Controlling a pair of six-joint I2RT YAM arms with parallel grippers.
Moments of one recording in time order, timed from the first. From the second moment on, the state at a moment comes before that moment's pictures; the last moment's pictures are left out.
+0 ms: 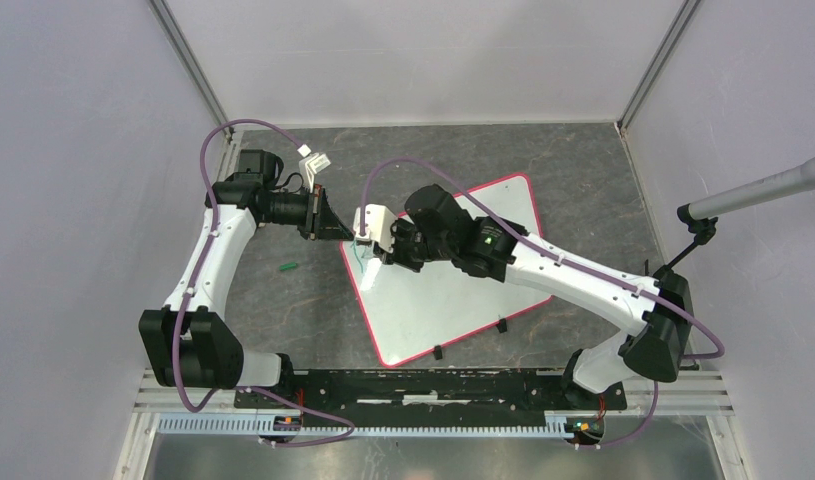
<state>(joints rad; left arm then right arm) -0.04 1.37 1.24 -0.98 1.05 0.26 1.03 1.50 1.39 -0.47 -0.18 -0.42</state>
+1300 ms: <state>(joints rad) -0.04 1.37 1.24 -0.98 1.05 0.26 1.00 1.43 1.30 -0.47 -0.19 -0.42</state>
